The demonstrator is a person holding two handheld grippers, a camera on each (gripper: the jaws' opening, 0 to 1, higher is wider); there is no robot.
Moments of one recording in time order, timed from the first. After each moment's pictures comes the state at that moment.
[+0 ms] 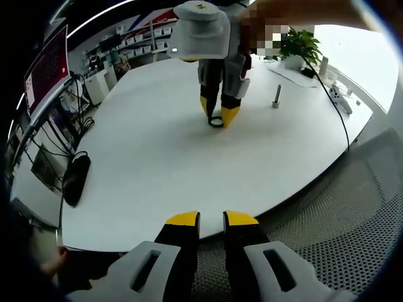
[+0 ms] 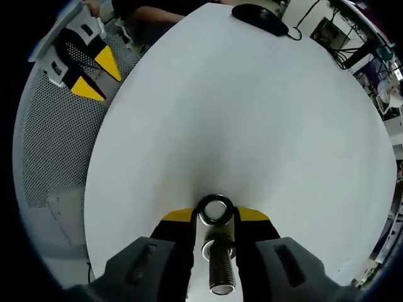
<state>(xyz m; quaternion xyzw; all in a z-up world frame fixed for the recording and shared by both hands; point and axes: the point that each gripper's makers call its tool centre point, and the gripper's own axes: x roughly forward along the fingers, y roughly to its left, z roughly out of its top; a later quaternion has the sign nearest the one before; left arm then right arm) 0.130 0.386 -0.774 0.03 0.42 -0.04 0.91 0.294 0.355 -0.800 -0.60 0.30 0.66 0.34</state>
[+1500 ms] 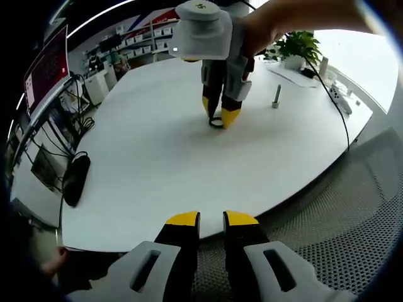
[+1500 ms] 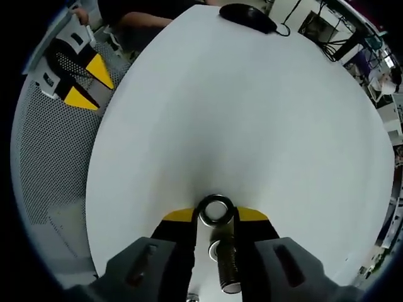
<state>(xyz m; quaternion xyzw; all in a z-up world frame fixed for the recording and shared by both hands) 0.131 0.385 -0.774 0.03 0.42 -0.04 0.91 0.291 0.354 -0.800 -0.59 0.31 0.65 0.38</state>
